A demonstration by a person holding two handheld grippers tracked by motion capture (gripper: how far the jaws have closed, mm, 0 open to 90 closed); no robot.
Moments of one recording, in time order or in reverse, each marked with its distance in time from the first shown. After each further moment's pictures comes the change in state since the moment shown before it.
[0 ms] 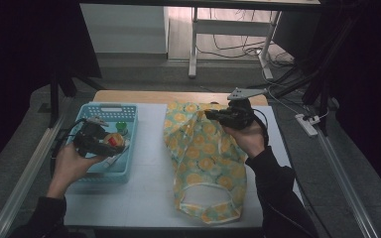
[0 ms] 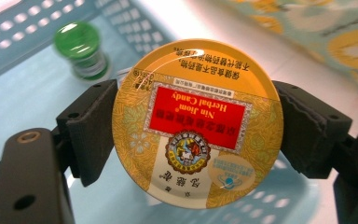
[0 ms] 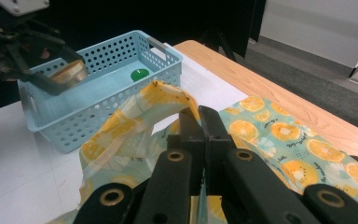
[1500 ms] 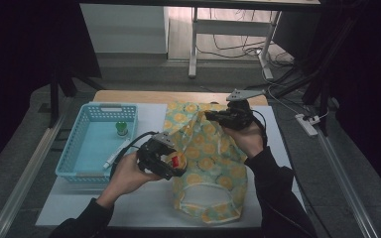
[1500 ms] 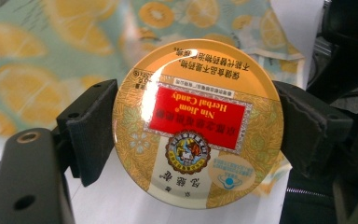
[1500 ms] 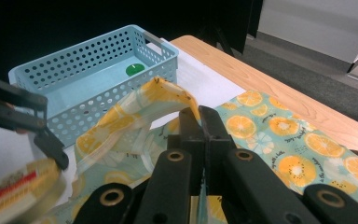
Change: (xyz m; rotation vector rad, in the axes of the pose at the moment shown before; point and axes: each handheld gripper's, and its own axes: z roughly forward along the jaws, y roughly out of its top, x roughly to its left) left arm -0.140 0.070 0.058 -0.021 -0.340 0.306; right arm -0.004 -0.006 0.006 0.015 -0.008 0.006
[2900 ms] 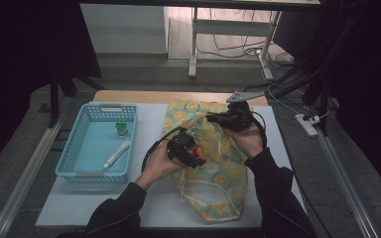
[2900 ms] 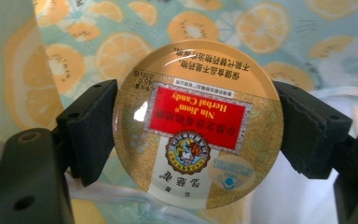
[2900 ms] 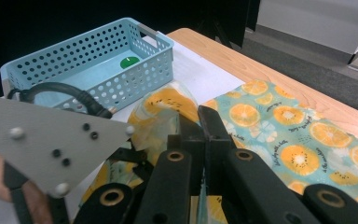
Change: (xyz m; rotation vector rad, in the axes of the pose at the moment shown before) left arm 0.045 0.031 0.093 0.045 0.103 0.010; right arm -0.007 -0.009 0.006 0.016 -0.003 0.022
